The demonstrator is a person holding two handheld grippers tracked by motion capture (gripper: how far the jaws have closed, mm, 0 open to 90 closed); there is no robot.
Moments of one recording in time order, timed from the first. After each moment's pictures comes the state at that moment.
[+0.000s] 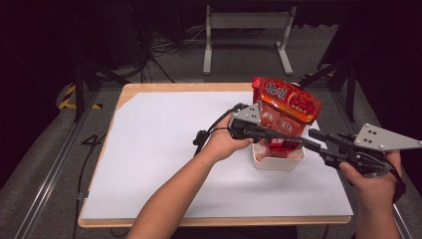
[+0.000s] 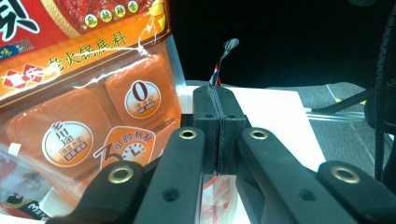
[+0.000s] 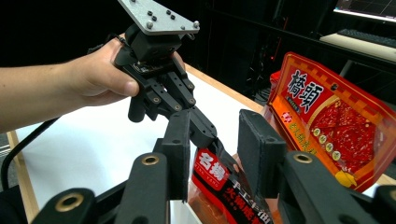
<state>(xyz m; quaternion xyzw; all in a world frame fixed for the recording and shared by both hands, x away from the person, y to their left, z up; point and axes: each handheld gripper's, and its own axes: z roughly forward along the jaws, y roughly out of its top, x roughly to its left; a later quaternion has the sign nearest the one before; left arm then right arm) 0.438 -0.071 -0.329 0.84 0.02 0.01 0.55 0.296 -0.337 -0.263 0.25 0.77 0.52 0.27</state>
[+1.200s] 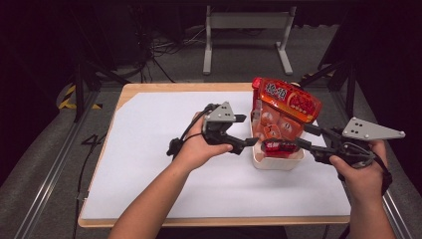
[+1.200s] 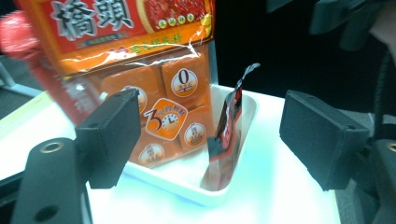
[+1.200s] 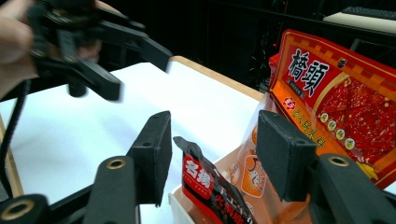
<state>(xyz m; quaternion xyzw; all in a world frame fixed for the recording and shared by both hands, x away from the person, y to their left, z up) 0.402 0.001 -0.303 0.81 0.13 0.07 0.56 0.322 -0.334 -0.279 0.29 0.76 0.53 0.24</state>
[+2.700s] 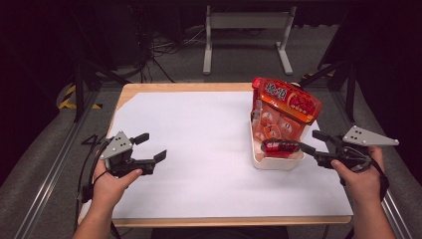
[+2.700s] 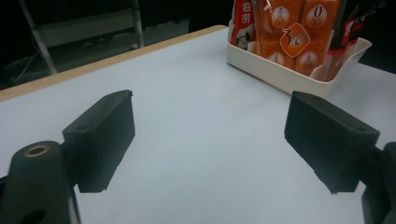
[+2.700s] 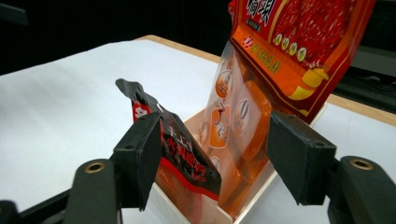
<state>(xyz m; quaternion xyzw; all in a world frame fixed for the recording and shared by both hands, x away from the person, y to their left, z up) 0.350 0.206 -0.366 0.76 0.31 0.19 0.55 0.334 -0.367 -0.326 0.34 0.75 0.50 0.25</state>
